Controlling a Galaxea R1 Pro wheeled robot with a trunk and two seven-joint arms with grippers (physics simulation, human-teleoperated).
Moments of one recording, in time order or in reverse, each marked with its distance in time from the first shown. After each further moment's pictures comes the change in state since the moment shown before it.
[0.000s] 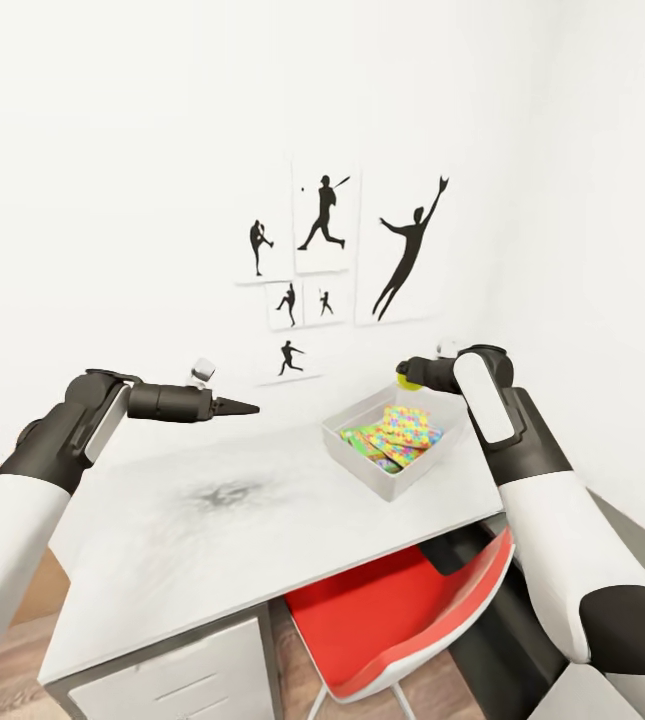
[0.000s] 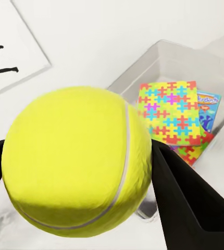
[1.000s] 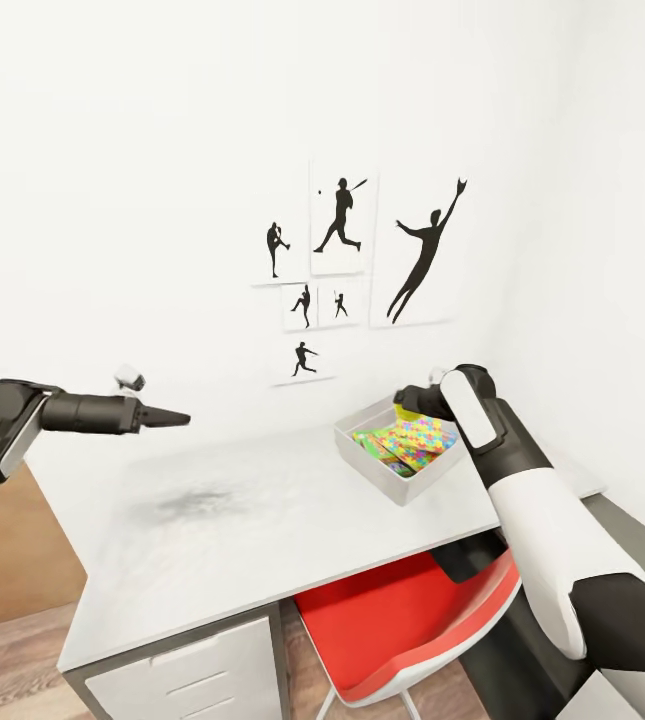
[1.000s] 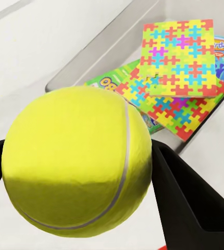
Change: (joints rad) left arm 0.037 0.233 0.006 0.020 0.003 -0.007 -0.213; right arm -0.013 0.013 0.006 0.216 0.002 -0.004 0.005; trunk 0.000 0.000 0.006
